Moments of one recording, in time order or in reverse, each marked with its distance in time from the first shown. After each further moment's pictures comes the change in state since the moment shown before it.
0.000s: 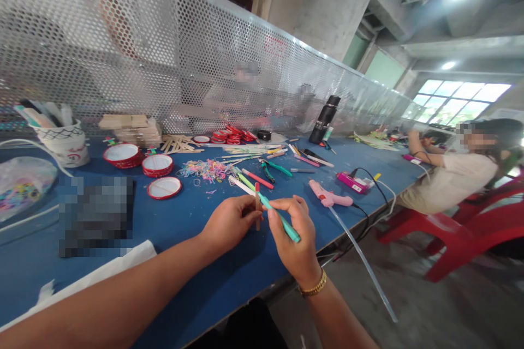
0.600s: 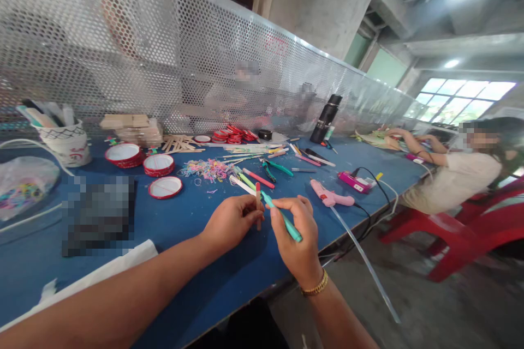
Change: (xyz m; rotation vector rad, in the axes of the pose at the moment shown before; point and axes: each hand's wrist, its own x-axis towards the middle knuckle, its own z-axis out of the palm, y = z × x) left_hand 0.001 -0.002 0.000 -0.023 -0.015 -0.007; right_hand 0.000 -0.001 0.000 -0.040 0.029 -0.001
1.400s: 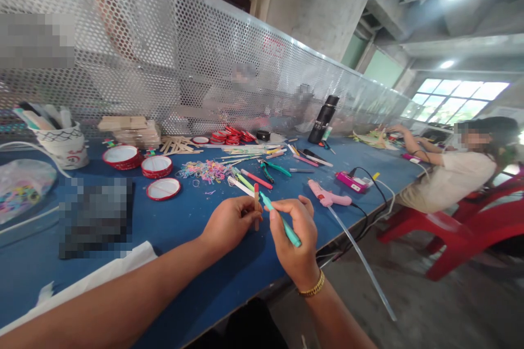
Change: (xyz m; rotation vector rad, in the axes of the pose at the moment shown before) left_hand -0.001 0.001 0.003 0.013 0.037 -0.034; right_hand 0.000 -0.004 -0.003 -0.023 0.020 -0.004
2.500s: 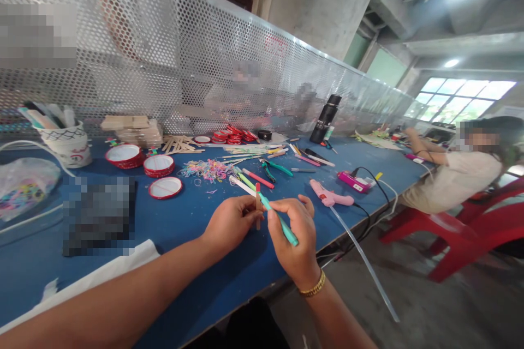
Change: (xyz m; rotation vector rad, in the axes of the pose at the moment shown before) left_hand -0.001 0.000 0.002 0.005 0.033 0.001; right_hand 0.001 -0.004 0.001 -0.038 -0.040 -0.026
